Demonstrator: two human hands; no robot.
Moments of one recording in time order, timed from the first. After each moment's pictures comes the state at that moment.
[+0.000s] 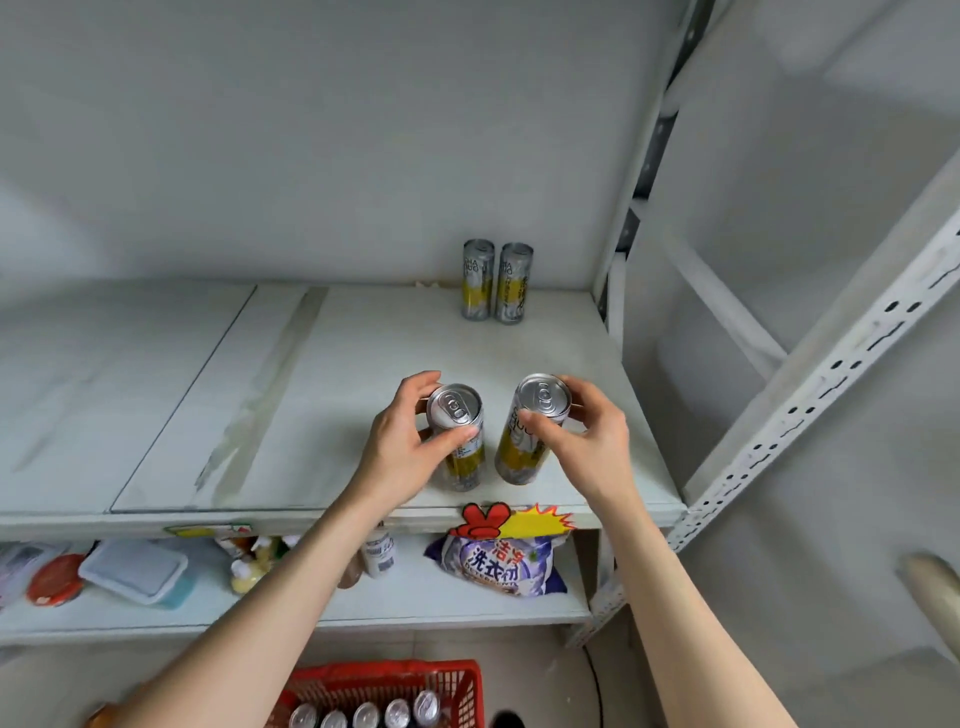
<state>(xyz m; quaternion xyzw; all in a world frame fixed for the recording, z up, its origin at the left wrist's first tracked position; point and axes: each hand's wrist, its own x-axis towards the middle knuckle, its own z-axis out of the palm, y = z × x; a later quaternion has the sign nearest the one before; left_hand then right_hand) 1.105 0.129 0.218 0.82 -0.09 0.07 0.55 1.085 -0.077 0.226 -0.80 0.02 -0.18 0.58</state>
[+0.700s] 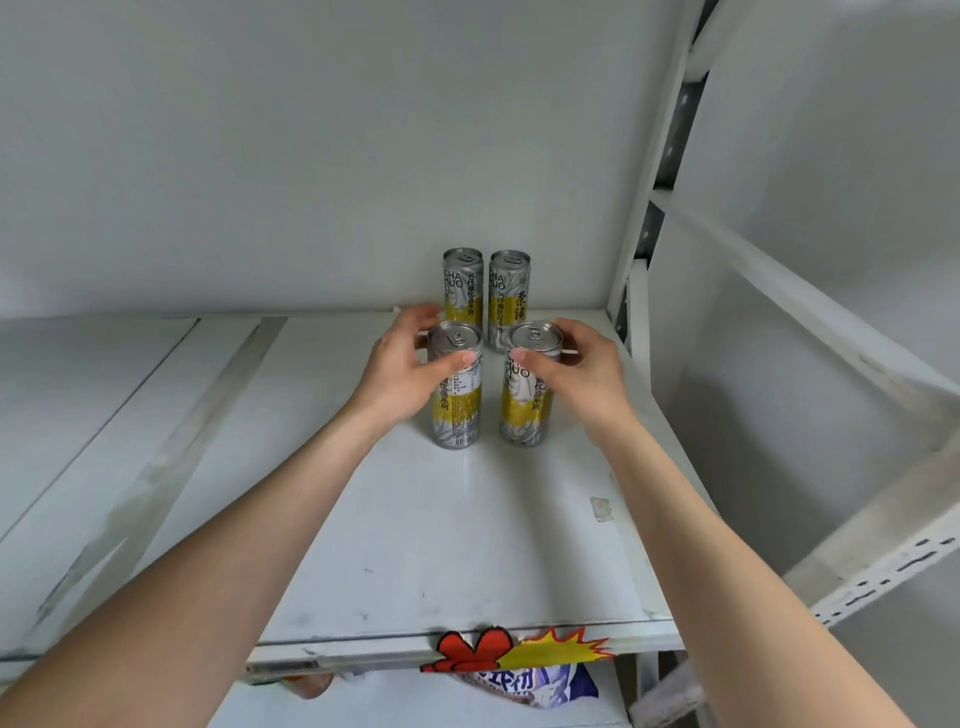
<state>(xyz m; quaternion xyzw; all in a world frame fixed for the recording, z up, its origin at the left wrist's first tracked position) 1.295 0.092 0.198 0.83 -0.12 0.10 0.54 1.274 -0.110 0.188 -0.78 0.03 -0.18 0.59</state>
